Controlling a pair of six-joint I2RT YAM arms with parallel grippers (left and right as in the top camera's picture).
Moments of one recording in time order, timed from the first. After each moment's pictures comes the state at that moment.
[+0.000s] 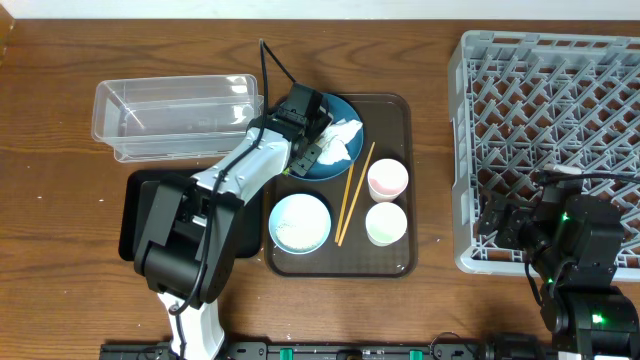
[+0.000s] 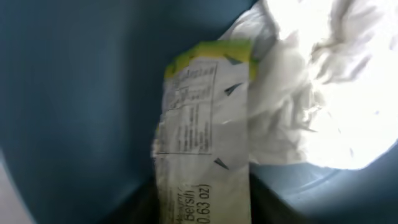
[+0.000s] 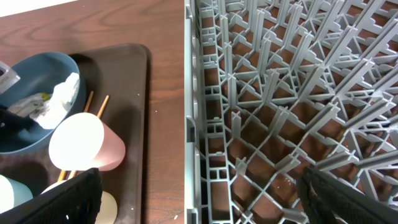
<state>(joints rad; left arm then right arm) -0.40 1.97 1.29 -0.54 -0.14 0.25 -0.04 0.69 0.75 -0.73 -0.08 0.18</state>
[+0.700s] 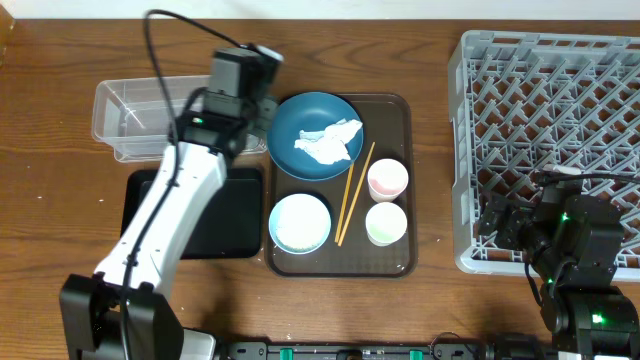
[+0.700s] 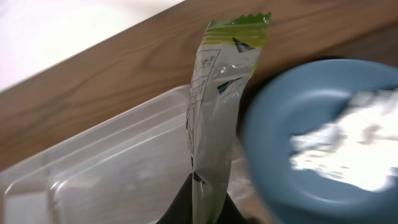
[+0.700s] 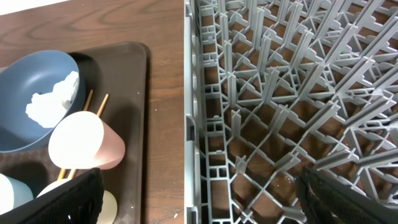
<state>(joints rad) -0.22 1.59 1.30 -0.51 -0.14 0.22 -0.04 0.69 0.75 -0.74 -0.08 0.18</state>
